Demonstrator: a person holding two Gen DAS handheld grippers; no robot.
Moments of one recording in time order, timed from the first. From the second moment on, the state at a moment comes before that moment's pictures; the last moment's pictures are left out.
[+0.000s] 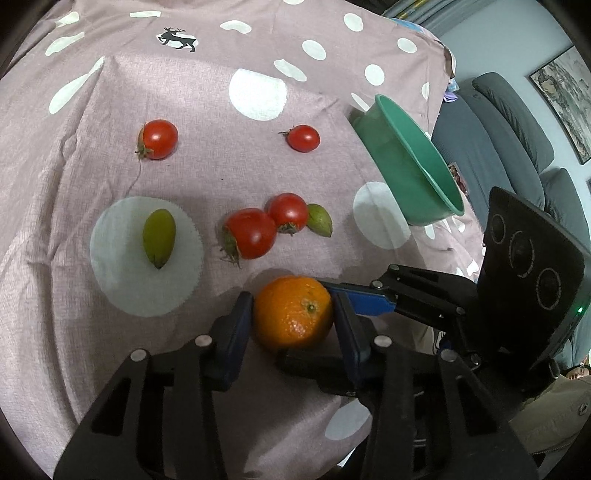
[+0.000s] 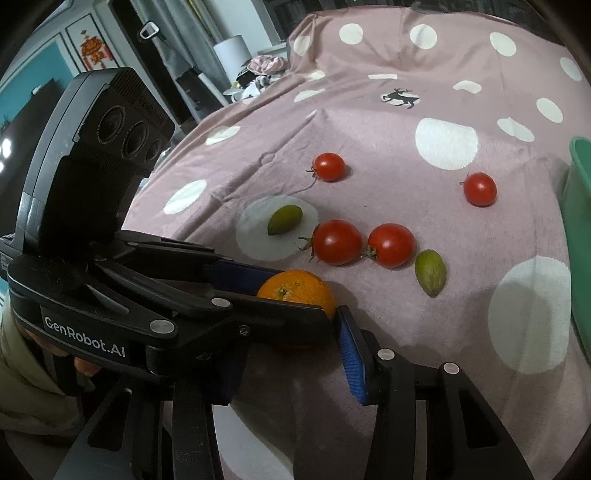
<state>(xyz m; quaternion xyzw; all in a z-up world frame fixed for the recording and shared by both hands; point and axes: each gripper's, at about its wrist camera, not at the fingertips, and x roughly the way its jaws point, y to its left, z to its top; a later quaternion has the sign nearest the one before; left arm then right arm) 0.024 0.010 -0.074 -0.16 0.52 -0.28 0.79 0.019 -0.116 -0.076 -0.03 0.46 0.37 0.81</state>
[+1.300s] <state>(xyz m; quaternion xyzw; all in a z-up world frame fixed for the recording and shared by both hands) 0.018 -0.016 -0.039 -0.12 0.49 -0.29 0.82 0.004 -0.133 -0.050 -0.01 0.41 0.37 0.84</state>
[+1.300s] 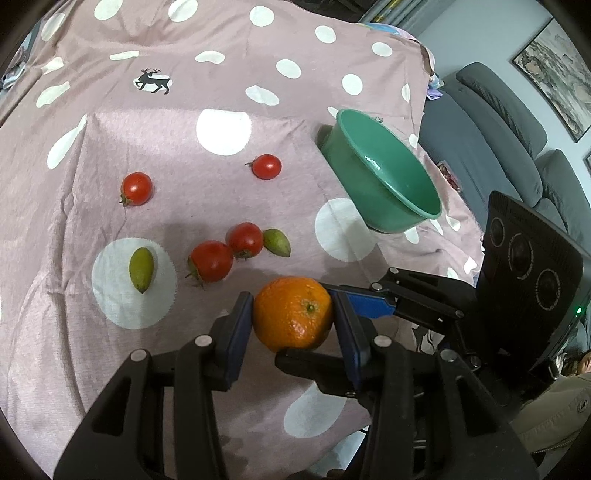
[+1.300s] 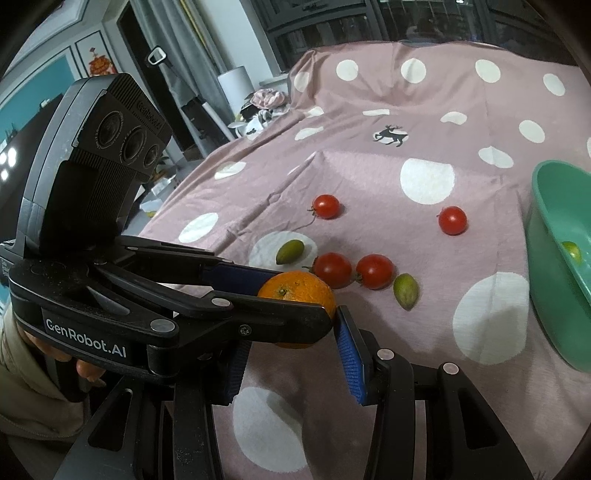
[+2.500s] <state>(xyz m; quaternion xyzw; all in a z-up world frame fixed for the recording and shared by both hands) 0.009 -0.015 -0.040 -0.13 0.49 -0.30 0.81 0.000 -0.137 -0.051 -0.02 0.41 0.36 0.84</state>
